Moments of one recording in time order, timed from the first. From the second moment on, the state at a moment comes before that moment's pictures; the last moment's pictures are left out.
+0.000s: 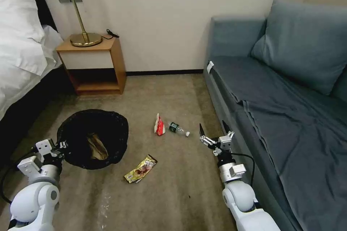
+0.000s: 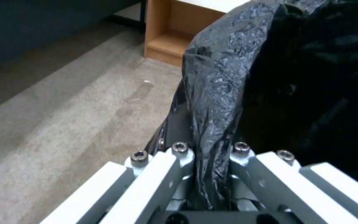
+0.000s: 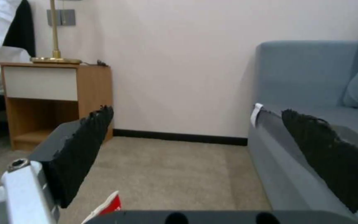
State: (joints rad) left arm 1.39 -1.30 -0.92 -1.91 -0.54 0.35 -0.10; right arm -1.25 1.35 0.30 1.64 0.13 0.39 0.04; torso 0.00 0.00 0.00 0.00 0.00
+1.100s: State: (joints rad) left arm 1.39 -1.30 -0.93 -1.91 -0.56 0.35 -0.10; right arm -1.22 1.35 0.32 1.61 0.13 0.42 0.01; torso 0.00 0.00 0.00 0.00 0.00
